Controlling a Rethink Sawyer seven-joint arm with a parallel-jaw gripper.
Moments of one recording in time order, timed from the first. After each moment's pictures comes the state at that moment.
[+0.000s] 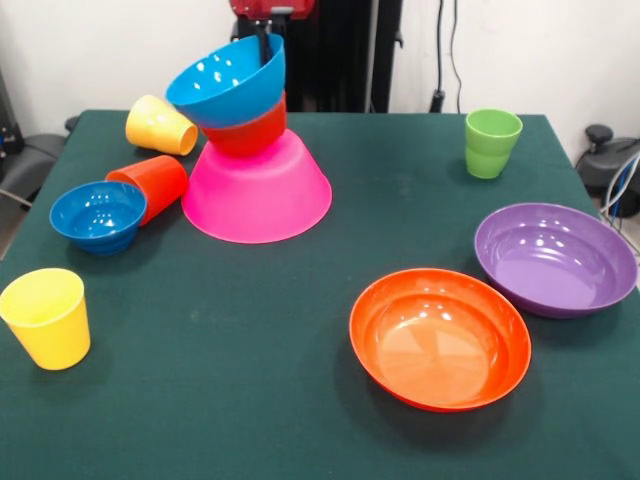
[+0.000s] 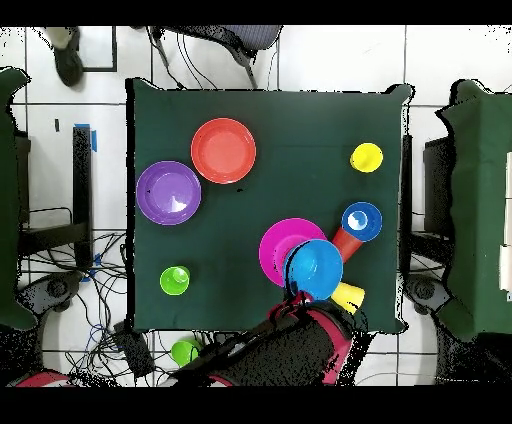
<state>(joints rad) 0.17 -0.38 -0.71 1.86 -1.26 -0.72 2.34</state>
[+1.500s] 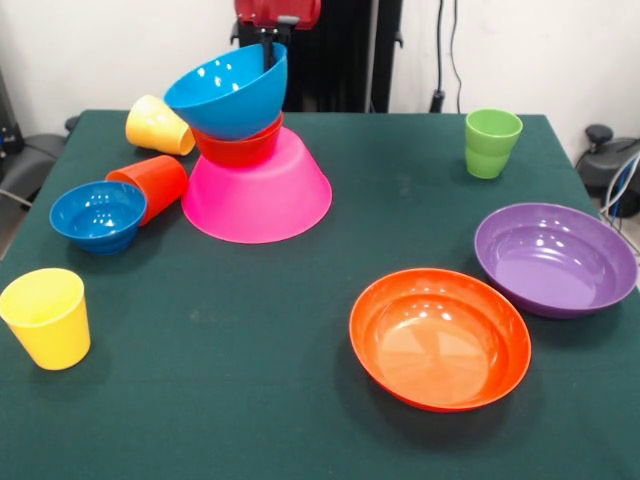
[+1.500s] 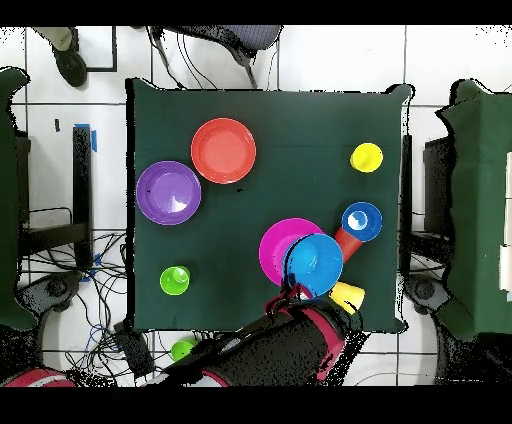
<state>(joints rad) 0.19 -0.36 -0.73 1.86 -1.14 -0.72 2.24</state>
